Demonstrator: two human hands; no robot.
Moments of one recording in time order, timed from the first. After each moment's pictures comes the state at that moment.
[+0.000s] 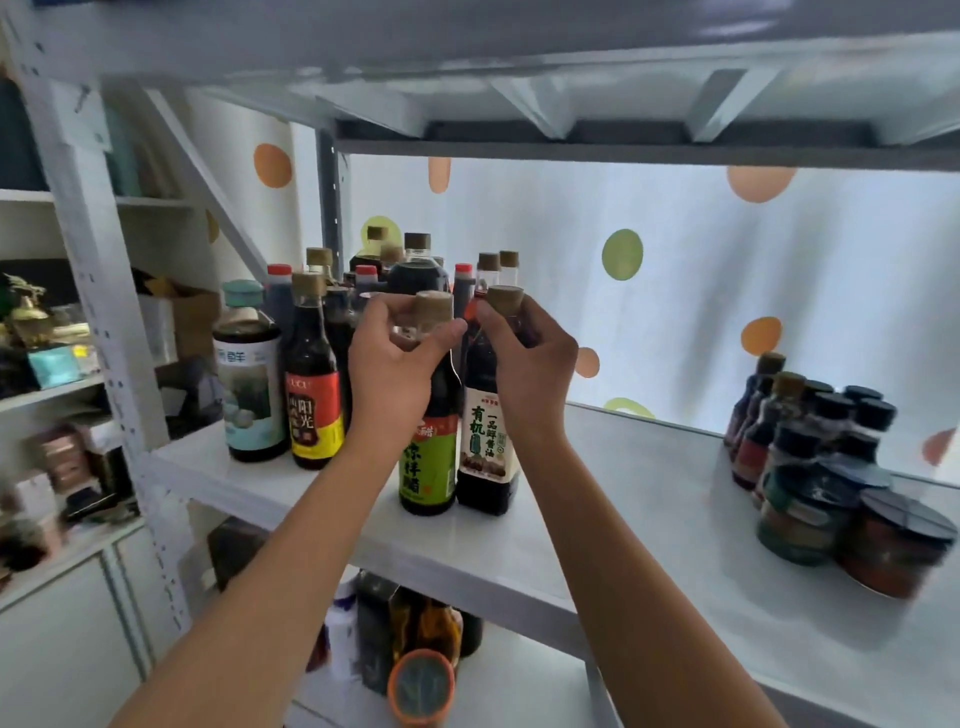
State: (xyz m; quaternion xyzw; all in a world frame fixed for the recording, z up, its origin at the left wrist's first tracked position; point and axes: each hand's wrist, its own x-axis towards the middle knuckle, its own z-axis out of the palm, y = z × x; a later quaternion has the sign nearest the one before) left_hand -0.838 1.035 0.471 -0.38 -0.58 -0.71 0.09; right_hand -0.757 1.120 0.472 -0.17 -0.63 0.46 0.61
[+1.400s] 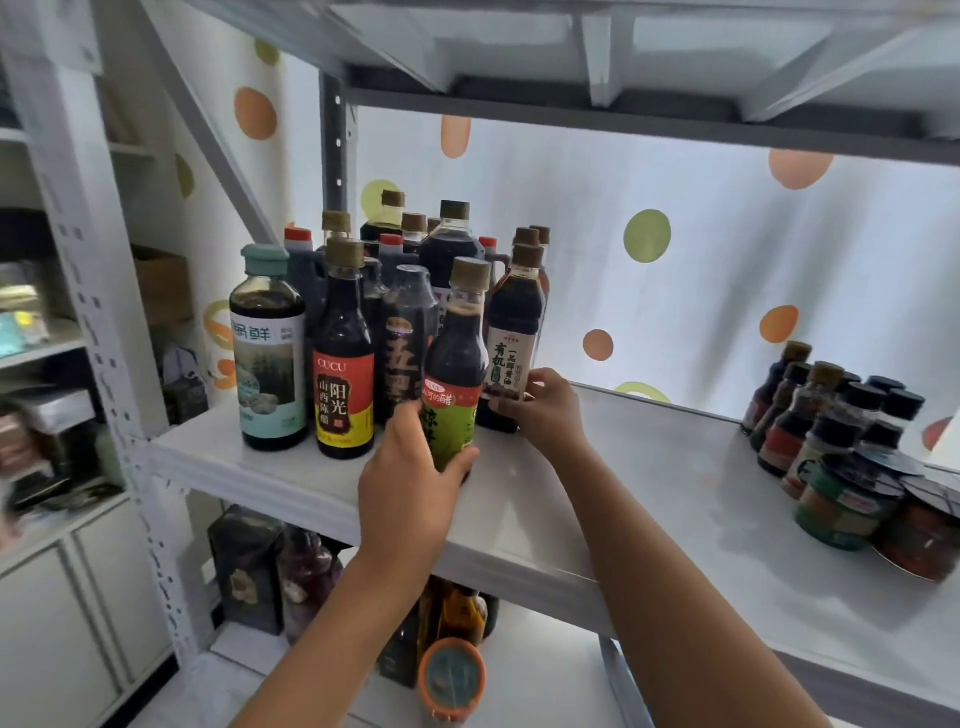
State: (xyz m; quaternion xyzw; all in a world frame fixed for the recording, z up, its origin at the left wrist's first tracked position) left_hand -0.862 1.000 0.362 -0.39 -0.75 -0.51 0.14; right_hand -0.805 1.191 0.377 -0.37 -0.73 0.40 0.41
